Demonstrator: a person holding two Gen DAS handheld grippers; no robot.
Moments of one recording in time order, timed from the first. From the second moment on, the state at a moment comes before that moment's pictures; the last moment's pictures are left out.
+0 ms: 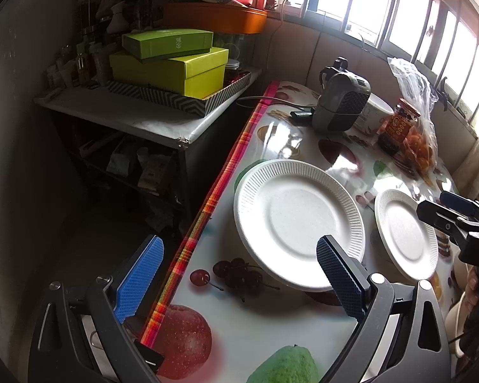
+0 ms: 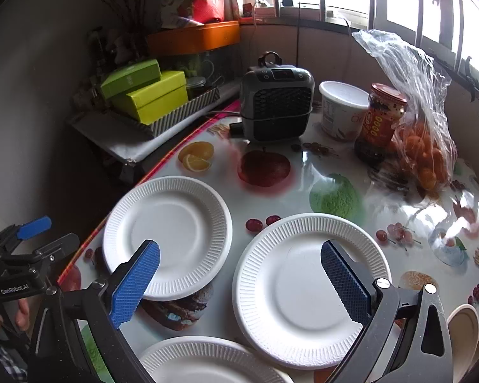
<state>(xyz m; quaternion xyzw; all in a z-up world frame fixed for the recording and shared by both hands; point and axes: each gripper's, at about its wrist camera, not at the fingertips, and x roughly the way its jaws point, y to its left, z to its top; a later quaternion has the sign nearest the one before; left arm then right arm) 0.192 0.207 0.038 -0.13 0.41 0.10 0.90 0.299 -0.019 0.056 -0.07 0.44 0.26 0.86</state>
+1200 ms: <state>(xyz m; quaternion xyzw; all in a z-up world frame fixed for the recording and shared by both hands) 0.243 0.218 -0.012 -0.19 0.48 0.05 0.85 0.374 0.029 -0.024 -0.05 0.56 0.31 0.77</state>
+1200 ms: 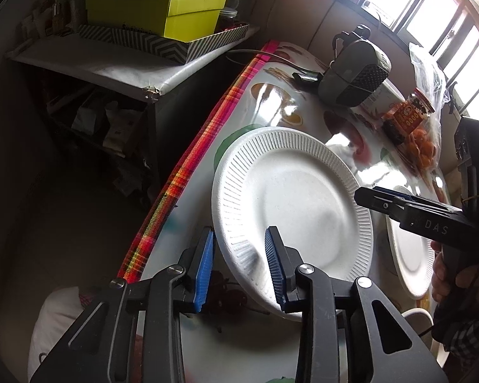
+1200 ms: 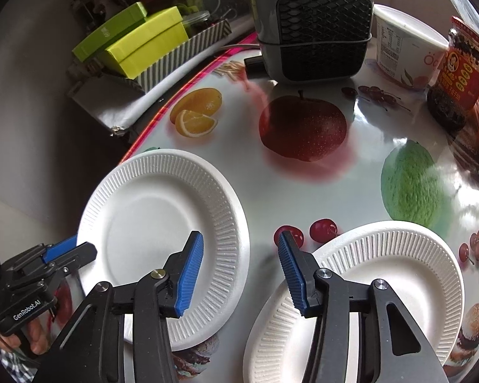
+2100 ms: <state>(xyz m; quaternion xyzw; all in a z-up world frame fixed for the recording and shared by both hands) 0.235 0.216 0.000 -0.18 0.47 0.06 0.86 0.366 0.023 -0.007 -0.03 0.55 0.33 0.77</state>
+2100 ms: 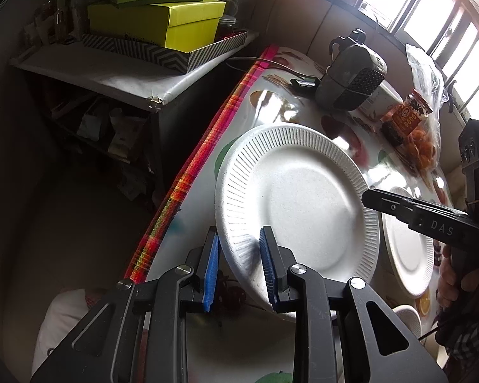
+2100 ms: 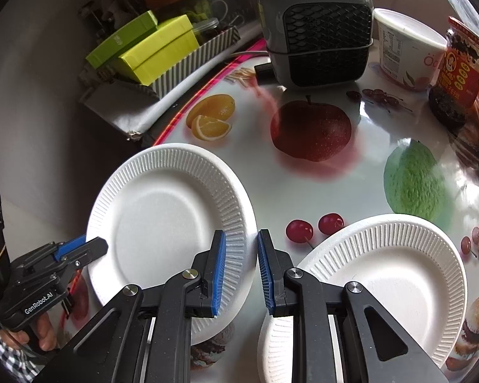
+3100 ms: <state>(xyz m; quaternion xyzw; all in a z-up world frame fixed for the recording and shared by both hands) 0.178 0.153 0.041 -0.15 0.45 0.00 0.88 0.280 -0.068 0.046 0.00 0.52 0.31 0.79</state>
